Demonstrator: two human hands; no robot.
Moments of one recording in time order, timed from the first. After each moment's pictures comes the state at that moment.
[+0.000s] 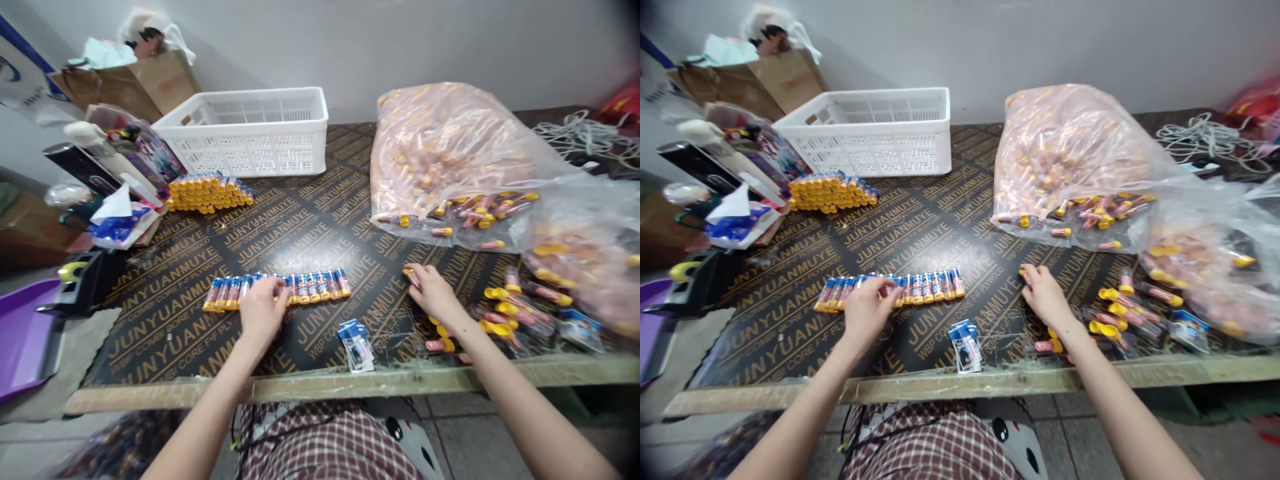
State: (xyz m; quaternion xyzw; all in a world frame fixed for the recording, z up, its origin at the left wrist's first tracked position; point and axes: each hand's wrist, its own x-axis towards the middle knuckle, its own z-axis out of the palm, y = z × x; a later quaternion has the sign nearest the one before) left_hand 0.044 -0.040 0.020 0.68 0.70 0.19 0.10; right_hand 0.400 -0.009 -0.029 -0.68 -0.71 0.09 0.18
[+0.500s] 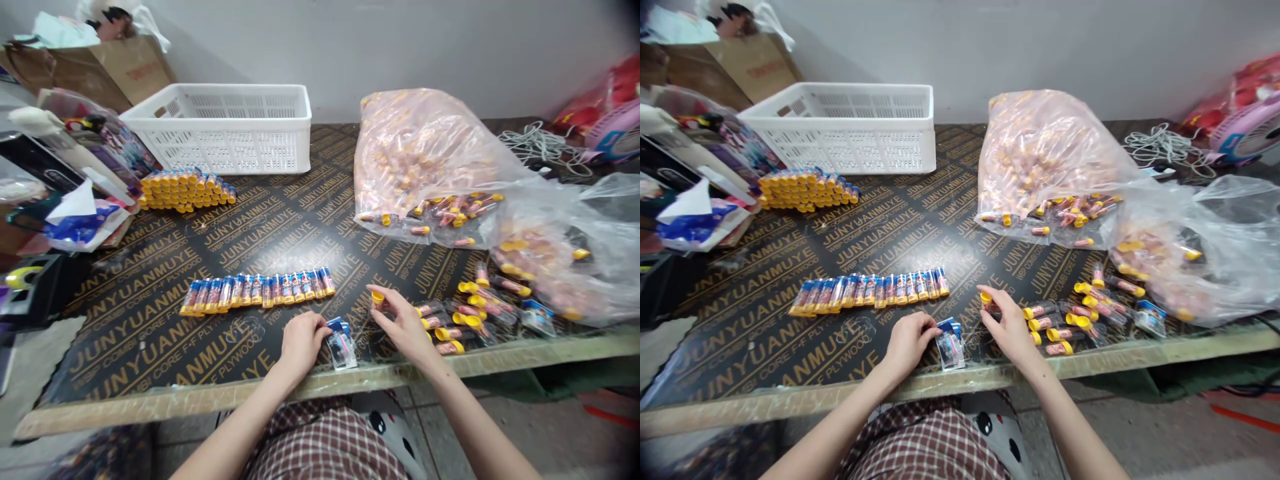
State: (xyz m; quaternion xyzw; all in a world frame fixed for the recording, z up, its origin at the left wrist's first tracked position) left_hand 0.122 -0.077 -0.011 0.72 0.59 0.15 0.33; right_hand 0.341 -0.077 -0.003 -0.59 -0.67 0.29 0.35
